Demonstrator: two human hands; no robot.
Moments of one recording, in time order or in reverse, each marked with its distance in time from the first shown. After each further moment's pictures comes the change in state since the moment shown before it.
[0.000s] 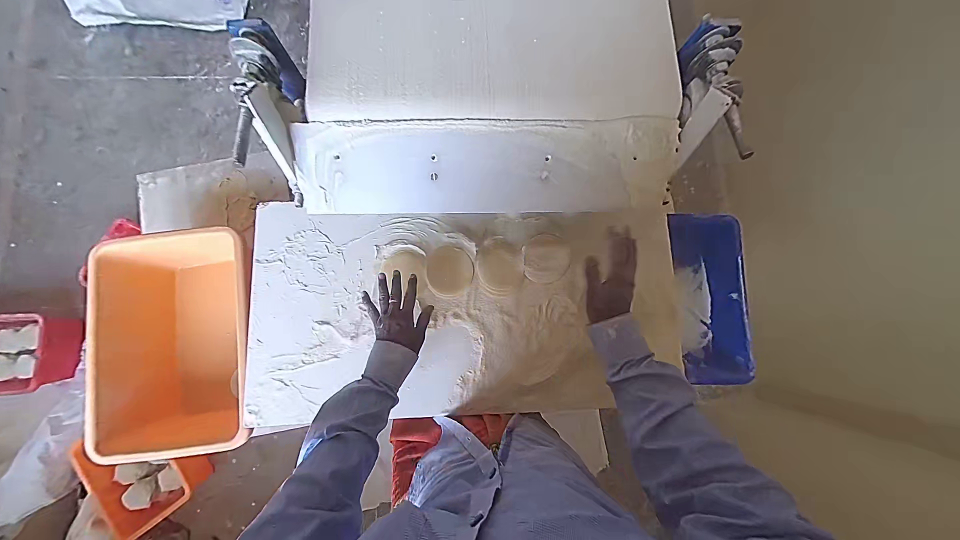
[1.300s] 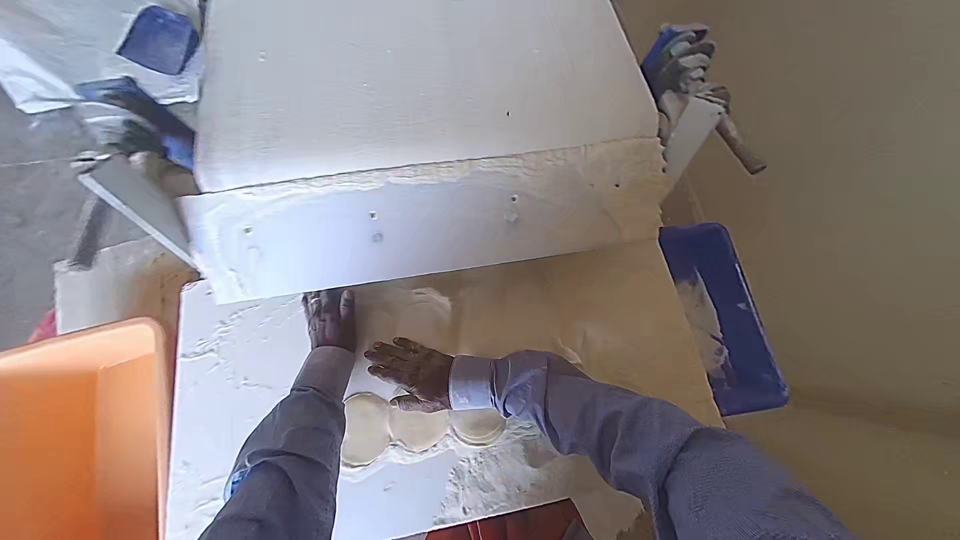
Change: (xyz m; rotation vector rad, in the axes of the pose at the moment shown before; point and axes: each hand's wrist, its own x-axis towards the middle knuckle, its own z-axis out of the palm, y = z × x) left_hand 0.148 -0.056 0.011 -0.158 0.120 -0.152; right_hand -0.010 -0.136 0.186 0.067 -0.956 -0.961
